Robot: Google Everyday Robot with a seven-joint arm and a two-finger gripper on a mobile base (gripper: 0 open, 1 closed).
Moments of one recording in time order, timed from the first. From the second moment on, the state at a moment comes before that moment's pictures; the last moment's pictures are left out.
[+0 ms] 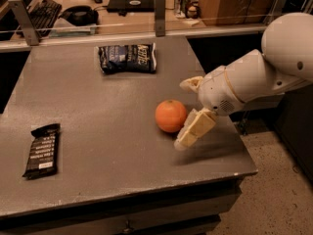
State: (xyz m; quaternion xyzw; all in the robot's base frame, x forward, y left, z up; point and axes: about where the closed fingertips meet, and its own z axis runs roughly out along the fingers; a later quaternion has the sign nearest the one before) arm 0.484 -0.060 0.861 -0.62 0.69 0.20 0.31
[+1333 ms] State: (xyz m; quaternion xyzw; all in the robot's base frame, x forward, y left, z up) arm 0.487 -0.038 0.885 -0.59 0.67 0.26 0.36
